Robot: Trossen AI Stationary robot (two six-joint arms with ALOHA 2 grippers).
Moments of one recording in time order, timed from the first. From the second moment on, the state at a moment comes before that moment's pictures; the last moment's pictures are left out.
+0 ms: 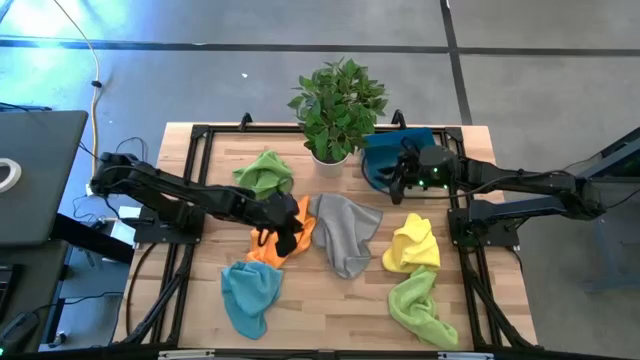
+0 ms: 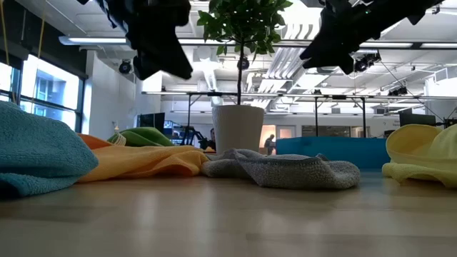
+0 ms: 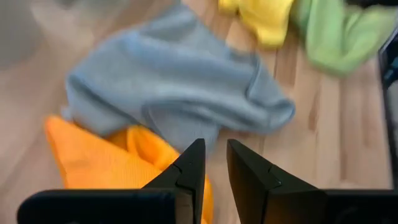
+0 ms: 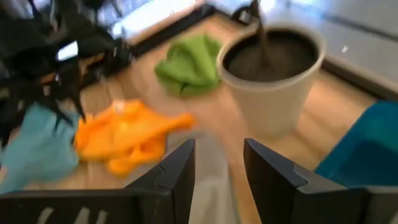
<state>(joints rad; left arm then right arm) -0.06 1.40 0.90 -0.31 -0.14 -0.50 -0.23 0.92 0.69 -0.24 0.05 0.37</state>
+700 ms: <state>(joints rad) -0.11 1.65 0.96 -0.54 -0.15 -0.55 0.09 1.26 1.04 -0.84 0.05 0.70</state>
